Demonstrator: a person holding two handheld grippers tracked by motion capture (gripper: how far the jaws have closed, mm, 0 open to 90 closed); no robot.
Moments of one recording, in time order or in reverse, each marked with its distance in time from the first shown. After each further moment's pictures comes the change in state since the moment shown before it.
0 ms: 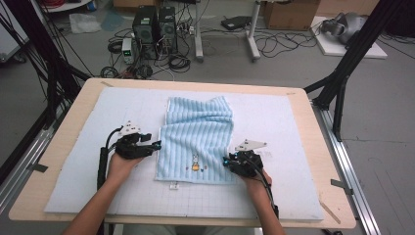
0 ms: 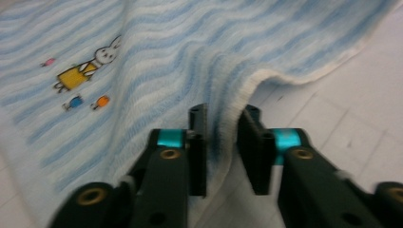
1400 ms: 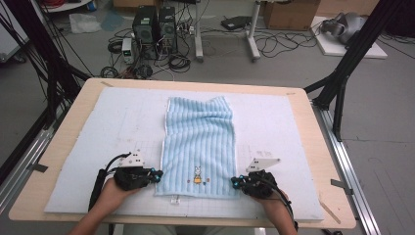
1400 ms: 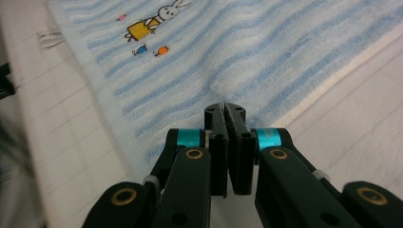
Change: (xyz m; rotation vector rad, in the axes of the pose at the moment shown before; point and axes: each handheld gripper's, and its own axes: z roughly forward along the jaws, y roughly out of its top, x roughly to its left) left arm -0.056 -0.041 -0.036 0.156 -0.304 0.184; right arm 0.014 -0.039 -0.053 0.085 0.235 -0.043
